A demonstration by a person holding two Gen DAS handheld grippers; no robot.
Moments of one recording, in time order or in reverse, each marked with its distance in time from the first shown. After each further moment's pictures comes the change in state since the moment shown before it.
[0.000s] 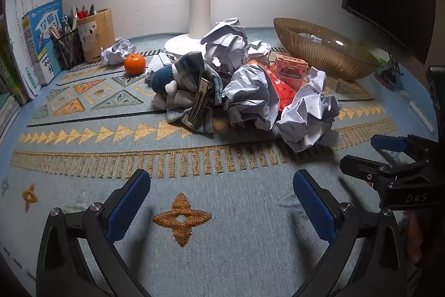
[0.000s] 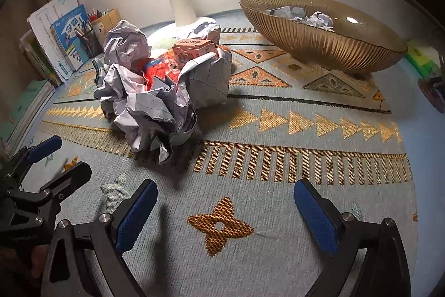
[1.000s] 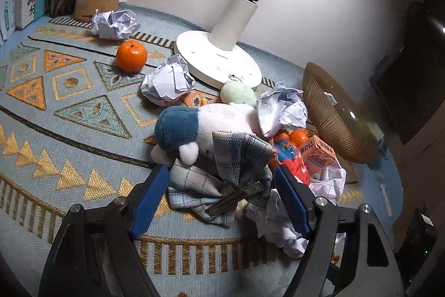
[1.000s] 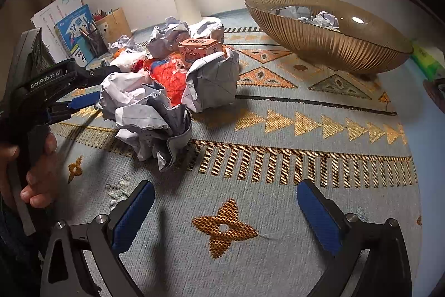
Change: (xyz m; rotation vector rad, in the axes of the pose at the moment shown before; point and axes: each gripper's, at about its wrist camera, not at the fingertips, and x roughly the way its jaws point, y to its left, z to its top) left arm 0.065 0.052 0.067 -0.329 0.066 -0.216; right arm 0.001 0.001 0.003 -0.003 0.002 0.037
